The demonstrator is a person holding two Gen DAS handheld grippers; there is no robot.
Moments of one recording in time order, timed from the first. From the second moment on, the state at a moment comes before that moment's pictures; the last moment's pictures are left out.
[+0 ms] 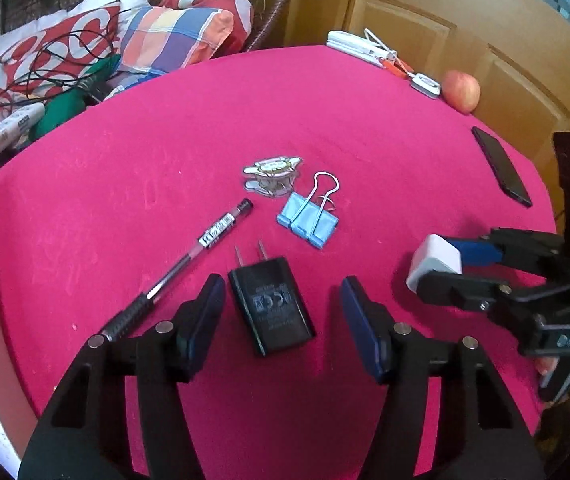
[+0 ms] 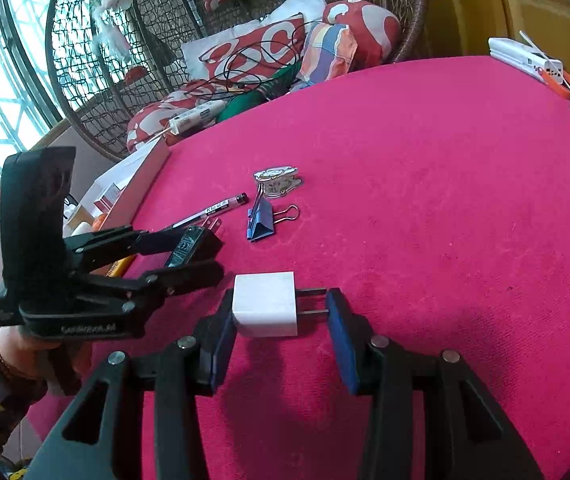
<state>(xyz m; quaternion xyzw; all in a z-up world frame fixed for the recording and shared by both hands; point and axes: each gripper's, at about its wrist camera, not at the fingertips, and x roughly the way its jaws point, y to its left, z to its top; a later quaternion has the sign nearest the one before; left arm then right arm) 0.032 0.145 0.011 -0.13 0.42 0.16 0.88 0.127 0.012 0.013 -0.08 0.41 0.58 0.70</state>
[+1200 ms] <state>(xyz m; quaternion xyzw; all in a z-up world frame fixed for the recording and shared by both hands) -0.078 0.108 0.104 -0.16 0.26 0.26 0.92 0.072 0.009 0.114 -0.08 0.25 0.61 0.75</state>
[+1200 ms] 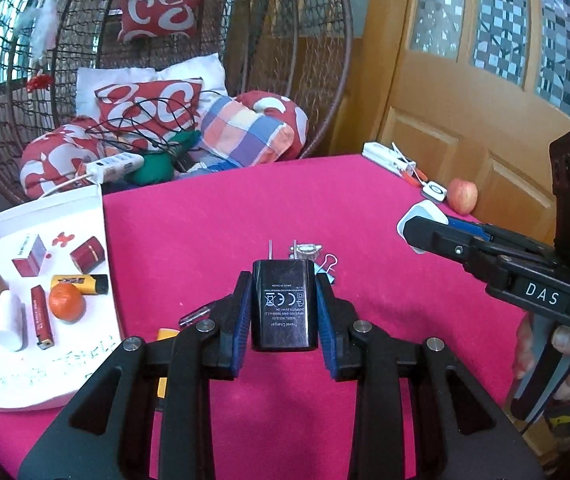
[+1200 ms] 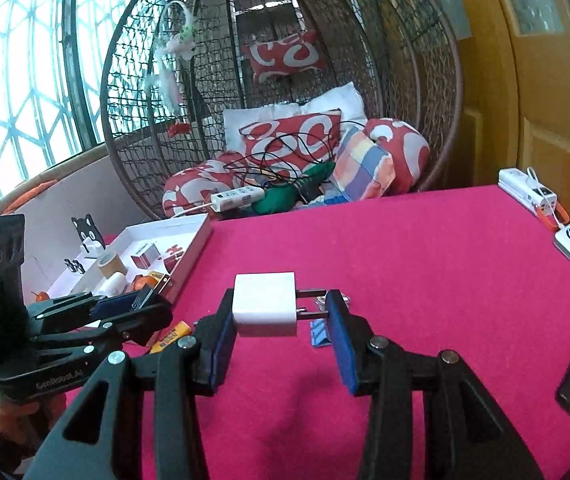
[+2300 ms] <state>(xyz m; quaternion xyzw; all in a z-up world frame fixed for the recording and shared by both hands) -0.131 0.125 0.116 -0.17 0.20 0.31 0.91 0.020 0.059 0.157 -0.10 0.20 0.63 0.74</state>
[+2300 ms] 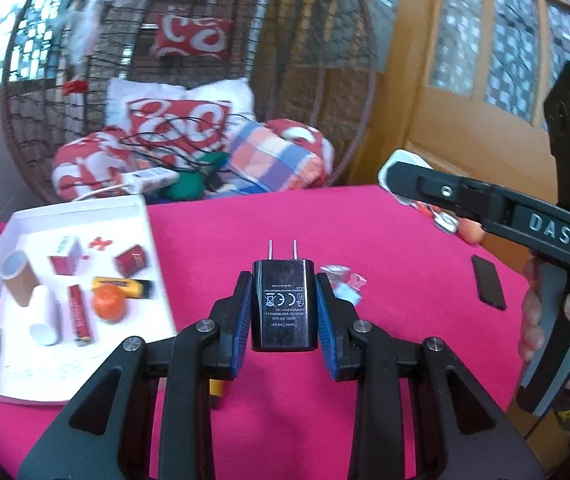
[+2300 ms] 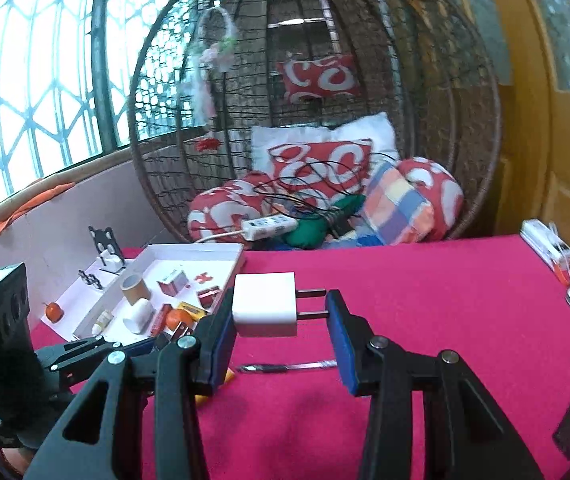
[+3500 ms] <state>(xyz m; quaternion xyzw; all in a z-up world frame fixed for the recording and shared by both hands) -0.275 0.287 0.066 -0.28 0.21 0.51 0.79 -0.116 0.266 0.072 -0.23 0.23 0.69 0.65</state>
